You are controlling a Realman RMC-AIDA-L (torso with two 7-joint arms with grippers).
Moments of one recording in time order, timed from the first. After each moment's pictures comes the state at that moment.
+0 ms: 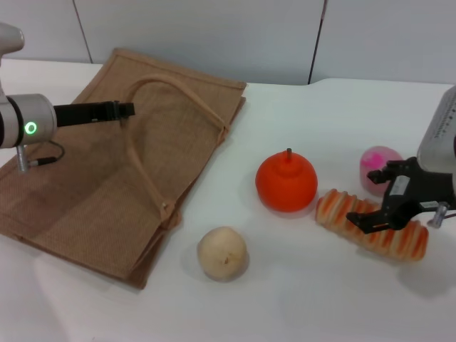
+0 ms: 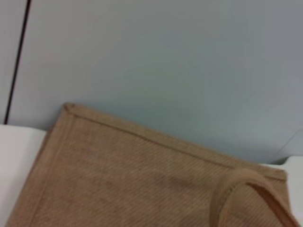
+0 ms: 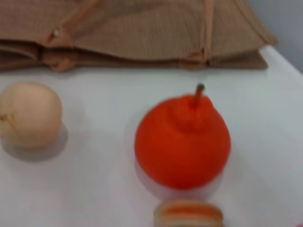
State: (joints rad) left arm -0.90 -2.03 2.86 -0.52 -0.33 1.08 -1.76; right arm 0.40 1.93 -1.62 -1.30 -2.25 -1.08 2.12
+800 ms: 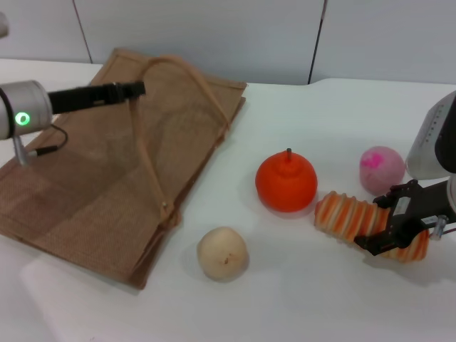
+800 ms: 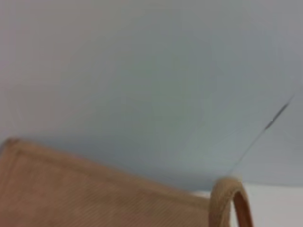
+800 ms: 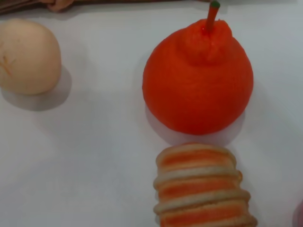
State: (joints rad) left arm -0.87 -2.02 2.86 -0.56 -0.46 1.28 -1.71; right arm 0.51 1.94 -1.60 -1.11 -2.29 -1.15 2.13
